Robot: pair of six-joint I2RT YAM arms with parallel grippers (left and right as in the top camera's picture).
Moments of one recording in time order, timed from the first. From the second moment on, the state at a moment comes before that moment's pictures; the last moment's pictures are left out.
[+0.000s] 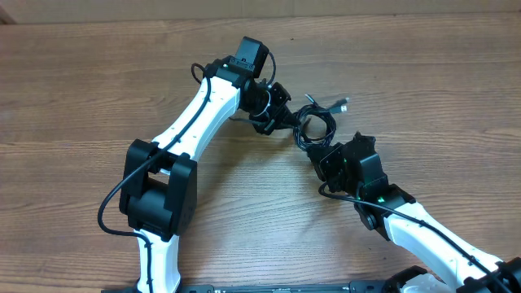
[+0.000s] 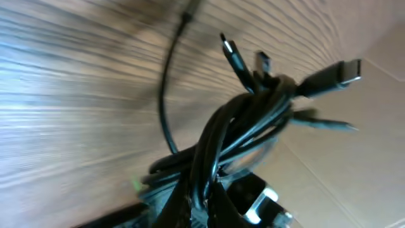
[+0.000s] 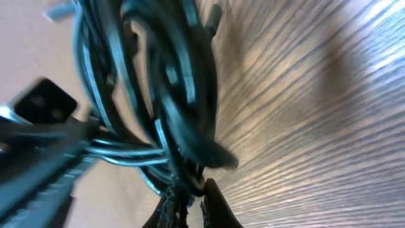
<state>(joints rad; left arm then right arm) -0.42 2.10 1.73 -0.86 0.78 -1.09 0.44 1.31 0.49 0.14 -0.16 1.41</state>
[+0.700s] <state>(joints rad) -0.40 2.10 1.73 -0.82 0.78 -1.12 0.45 1.24 0.48 -0.01 -0.30 1.37</state>
